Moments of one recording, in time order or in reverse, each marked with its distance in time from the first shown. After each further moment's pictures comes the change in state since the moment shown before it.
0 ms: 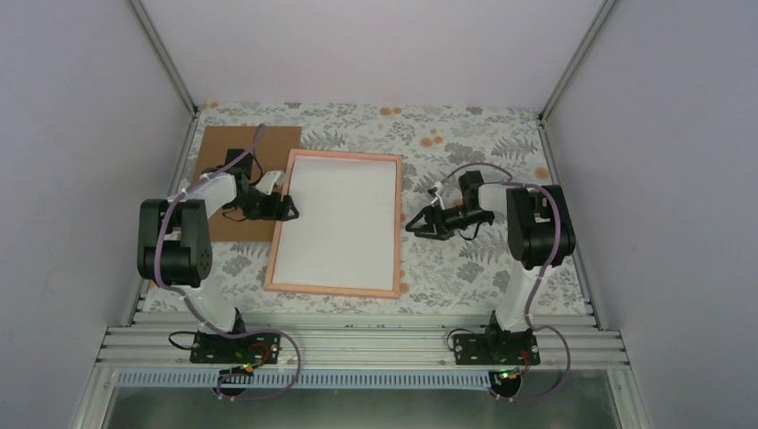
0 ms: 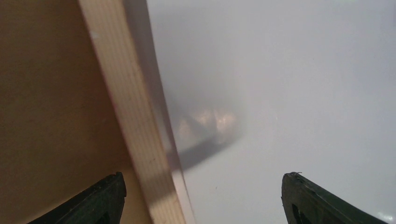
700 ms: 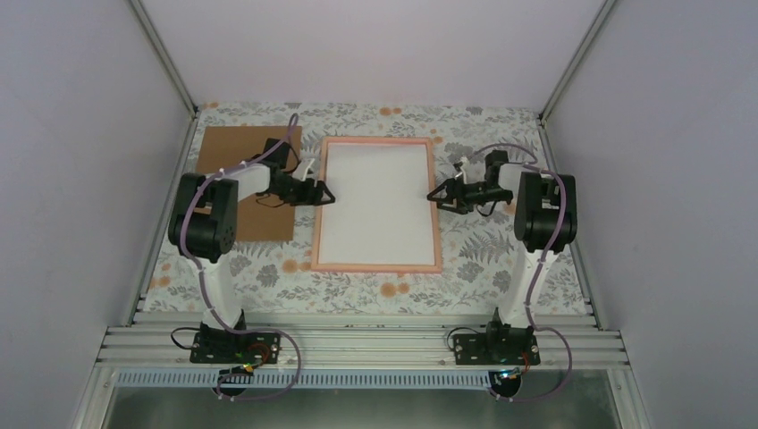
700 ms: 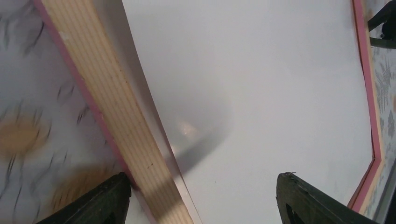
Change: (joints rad) left arm -0.167 0.230 0.131 0.220 0.222 -0.175; right arm -0.146 0.172 0.275 -0.065 0.003 0.019
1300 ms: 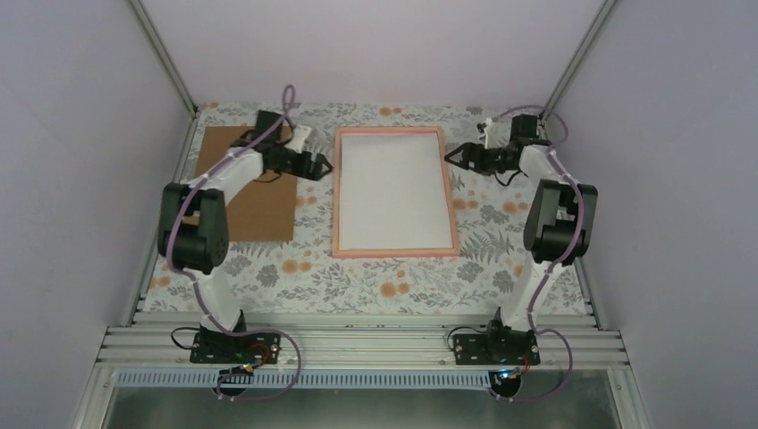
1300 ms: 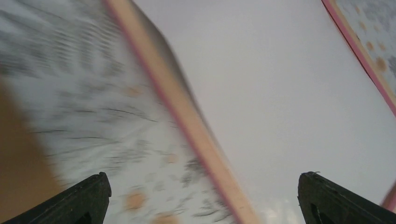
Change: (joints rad) left arm -0.044 -0.035 0.188 0.014 -0.156 0.062; right arm -0.092 -0.077 0.208 0.058 0.134 0.057
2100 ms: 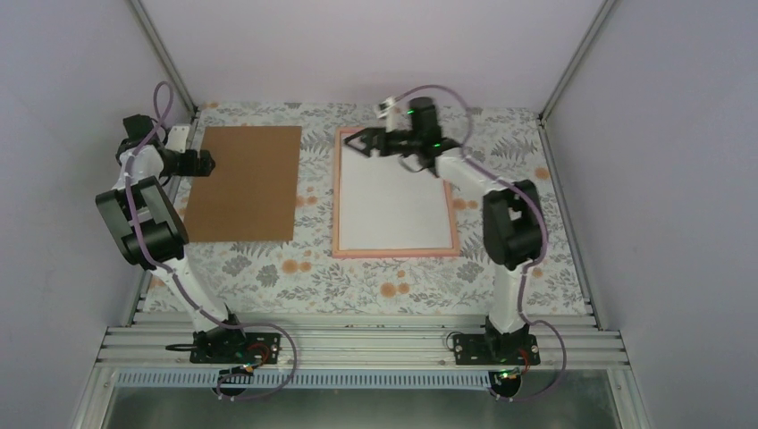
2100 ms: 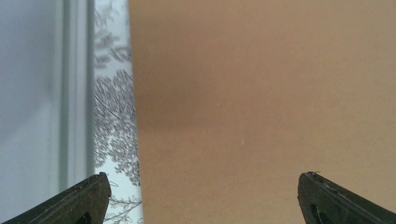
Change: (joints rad) left arm 0.663 0.043 0.161 -0.160 -0.163 0.355; right arm 0.479 -0.042 0.050 0.680 0.068 0.520
